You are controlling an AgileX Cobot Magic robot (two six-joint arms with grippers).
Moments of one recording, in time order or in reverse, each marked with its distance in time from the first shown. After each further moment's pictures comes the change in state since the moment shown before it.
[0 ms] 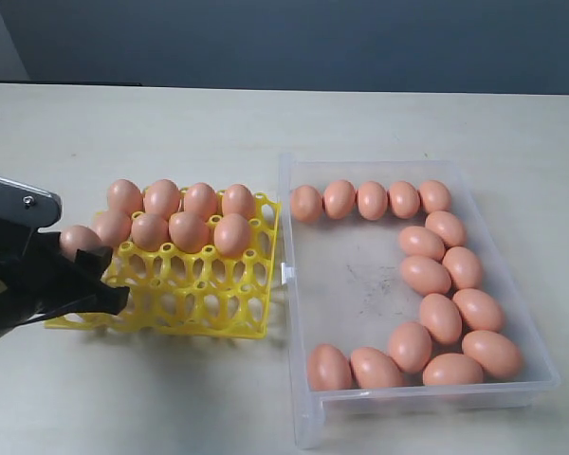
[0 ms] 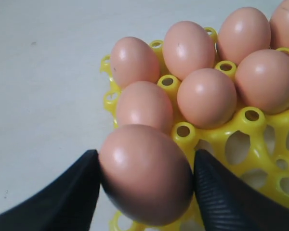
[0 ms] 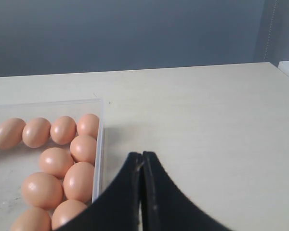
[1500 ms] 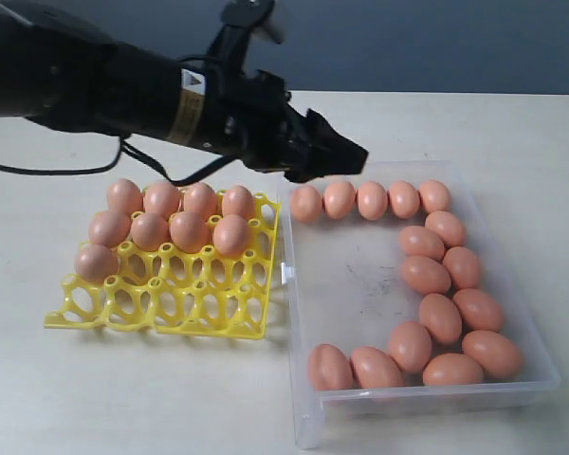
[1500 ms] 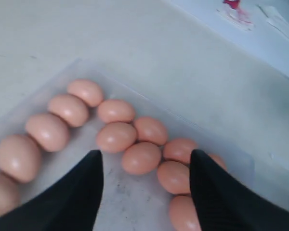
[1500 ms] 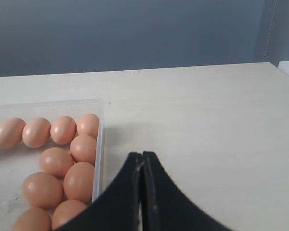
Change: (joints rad) left arm -0.026 0.256 -0.886 2.290 -0.096 -2.175; right arm 0.000 0.000 0.000 0.000 0.000 0.000
